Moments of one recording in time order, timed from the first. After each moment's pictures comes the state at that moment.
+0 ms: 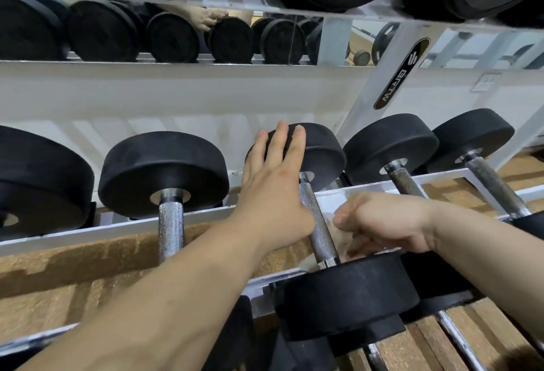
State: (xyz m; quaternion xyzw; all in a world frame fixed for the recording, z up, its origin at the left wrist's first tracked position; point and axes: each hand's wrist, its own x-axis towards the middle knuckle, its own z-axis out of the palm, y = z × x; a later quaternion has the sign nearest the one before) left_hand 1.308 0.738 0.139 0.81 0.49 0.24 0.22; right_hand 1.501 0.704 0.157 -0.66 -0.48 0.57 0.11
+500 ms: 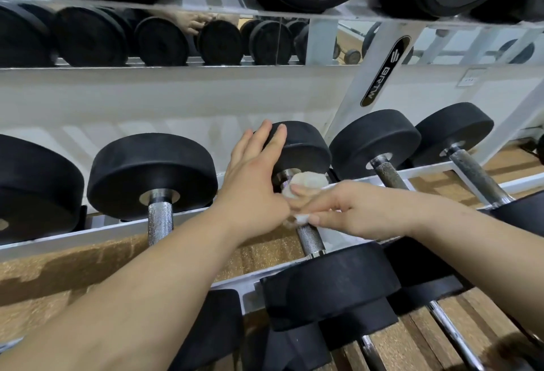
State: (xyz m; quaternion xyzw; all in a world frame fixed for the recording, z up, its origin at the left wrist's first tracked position) left_hand 1.297 0.738 0.151 0.79 0.47 0.25 0.30; right_hand 1.508 0.706 0.164 -0.50 -0.78 0.38 0.01
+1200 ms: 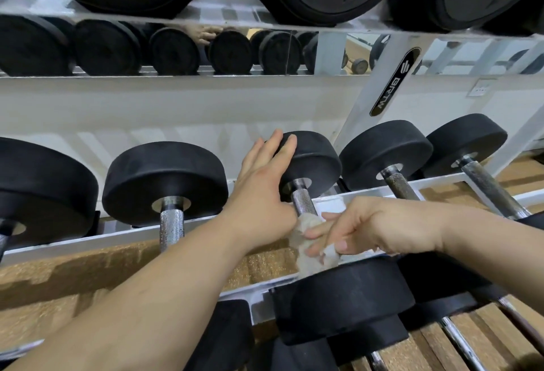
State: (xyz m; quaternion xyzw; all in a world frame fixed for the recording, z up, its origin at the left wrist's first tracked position) left_hand 1.292 0.734 0.155 0.78 0.45 0.27 0.34; right_hand 1.519 0.705 0.171 -0.48 -0.73 0.48 -0.03
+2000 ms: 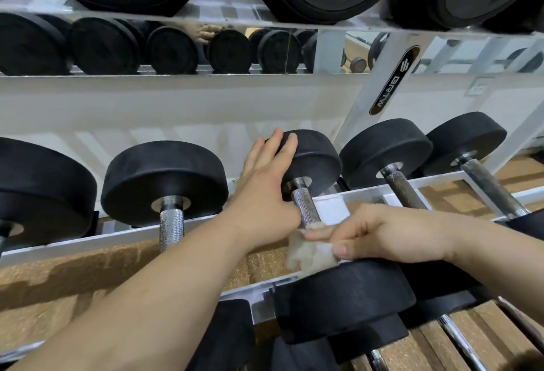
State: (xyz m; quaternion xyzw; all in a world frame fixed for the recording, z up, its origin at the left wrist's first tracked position) left_hand 1.292 0.735 0.157 0.78 0.45 0.26 0.35; right_hand 1.520 0.691 0.165 -0.45 -0.74 0.49 -0.01
